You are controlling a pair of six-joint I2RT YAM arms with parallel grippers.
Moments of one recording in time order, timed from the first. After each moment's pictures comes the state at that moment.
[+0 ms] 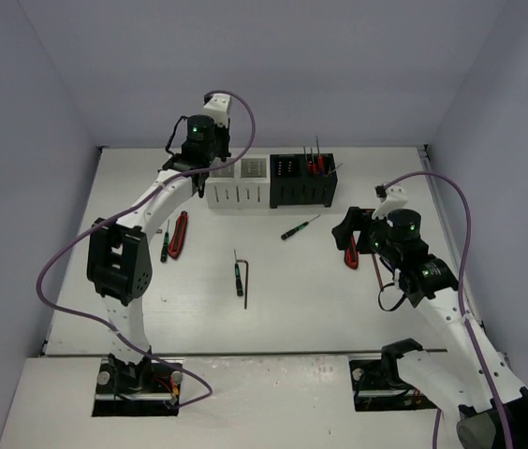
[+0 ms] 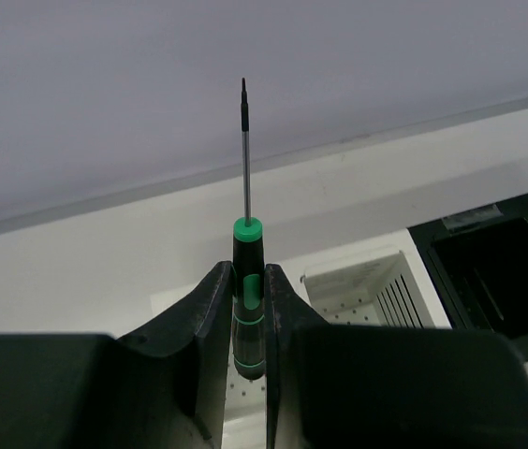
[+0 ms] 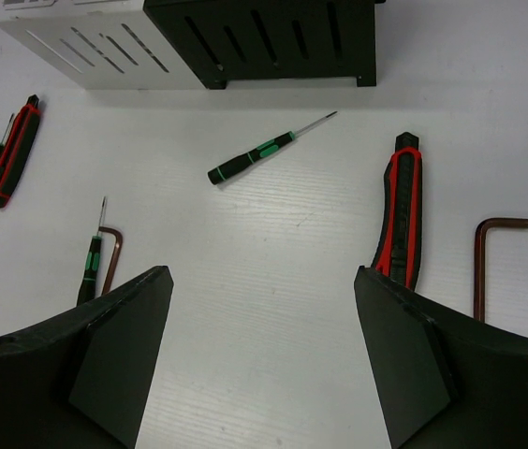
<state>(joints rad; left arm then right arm) -0.37 1.93 1.70 -0.01 -0.08 -0.03 0.29 0.85 0.76 -0.36 -0.07 0.31</state>
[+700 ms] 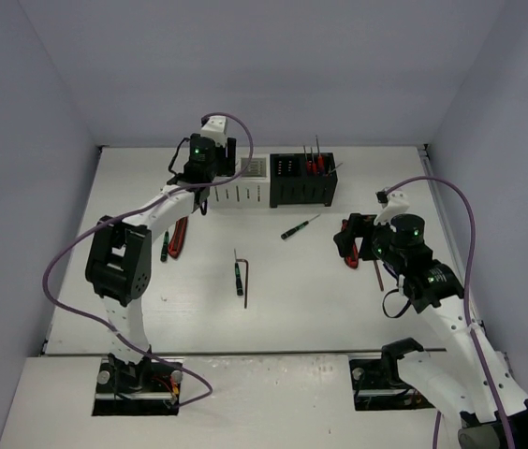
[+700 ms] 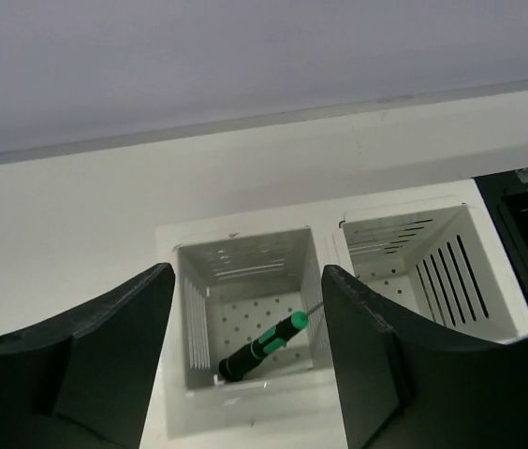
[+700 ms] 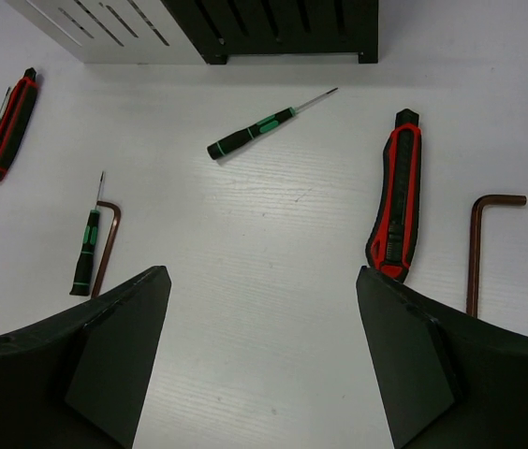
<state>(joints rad) -0.37 1.92 1.47 0.16 -0.15 -0.07 0.30 0.80 0.76 -0.44 -0.08 0.29</state>
